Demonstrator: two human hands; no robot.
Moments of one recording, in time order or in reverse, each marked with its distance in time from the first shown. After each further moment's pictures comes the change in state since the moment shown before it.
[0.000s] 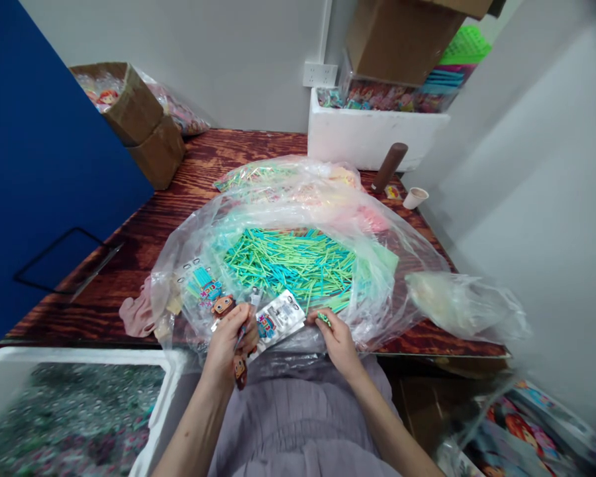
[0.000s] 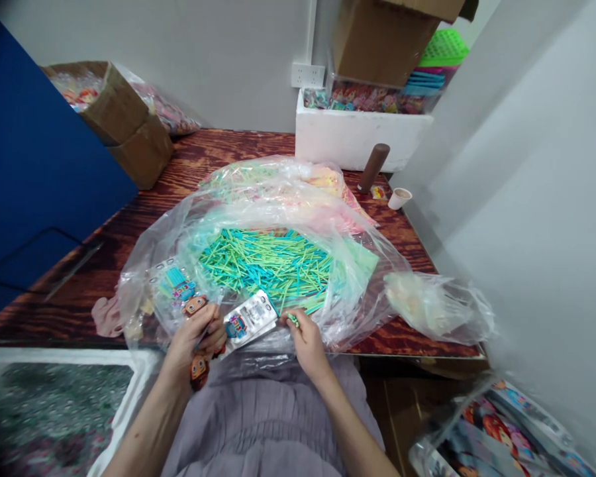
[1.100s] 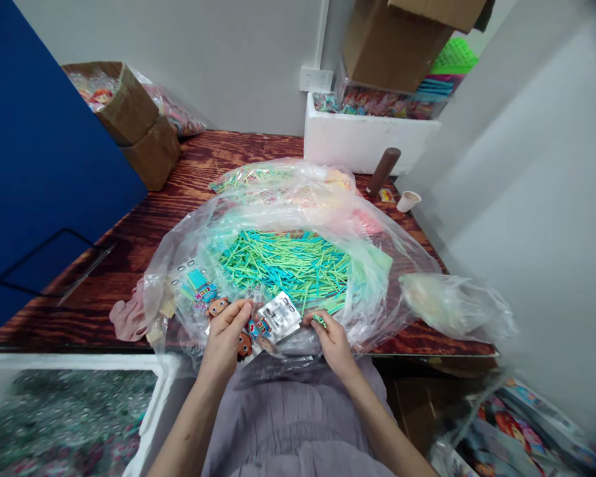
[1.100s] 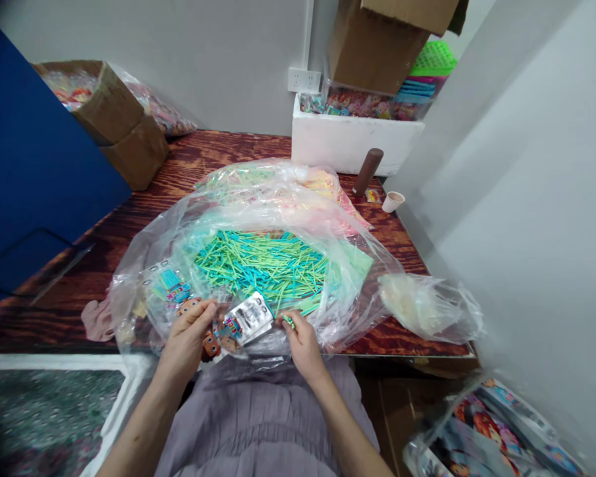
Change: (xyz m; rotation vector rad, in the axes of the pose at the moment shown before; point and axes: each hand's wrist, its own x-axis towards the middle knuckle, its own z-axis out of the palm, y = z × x) left_hand 0.005 -0.003 -0.005 0.388 0.241 0.291; right_hand 0.000 0.000 0.000 -0.001 0.000 -0.011
